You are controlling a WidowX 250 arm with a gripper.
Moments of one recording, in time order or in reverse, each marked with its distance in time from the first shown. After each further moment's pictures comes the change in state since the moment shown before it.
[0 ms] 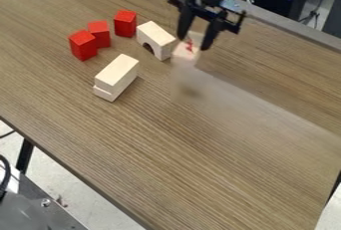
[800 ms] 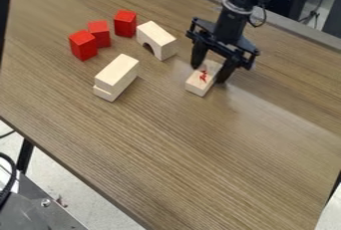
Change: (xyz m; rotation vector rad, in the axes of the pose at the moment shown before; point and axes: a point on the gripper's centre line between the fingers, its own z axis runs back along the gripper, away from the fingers) arm -0.001 -0.024 -0.033 -0.022 -0.050 -0.144
